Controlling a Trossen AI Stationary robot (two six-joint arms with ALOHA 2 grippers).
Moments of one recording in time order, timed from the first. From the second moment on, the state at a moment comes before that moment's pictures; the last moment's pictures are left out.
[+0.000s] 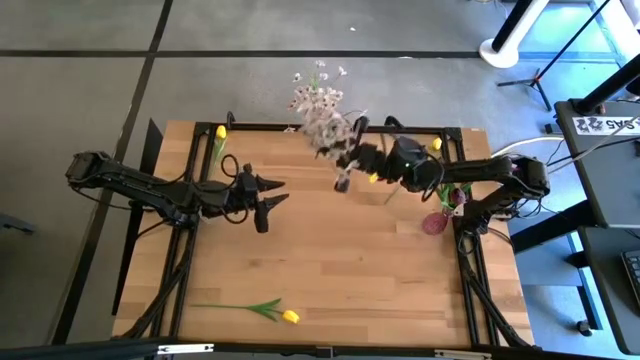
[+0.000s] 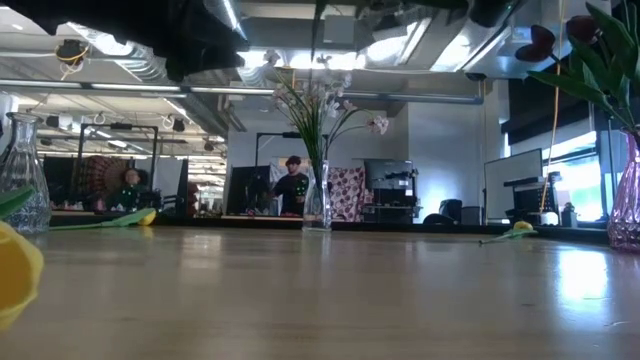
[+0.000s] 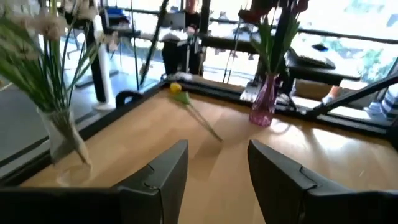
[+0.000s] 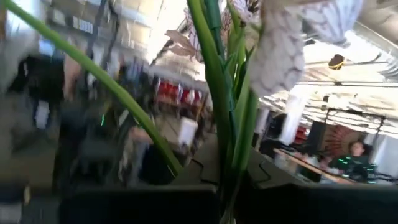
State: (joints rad) left arm -0.16 0.96 0.47 0.33 -0.53 -0.18; right arm -0.13 1.51 1.05 0.81 0.05 -0.37
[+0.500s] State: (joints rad) left arm -0.06 0.83 0.47 0.65 -0.17 -0.02; right arm -0.03 1.42 1.05 0.69 -0.02 -0.29
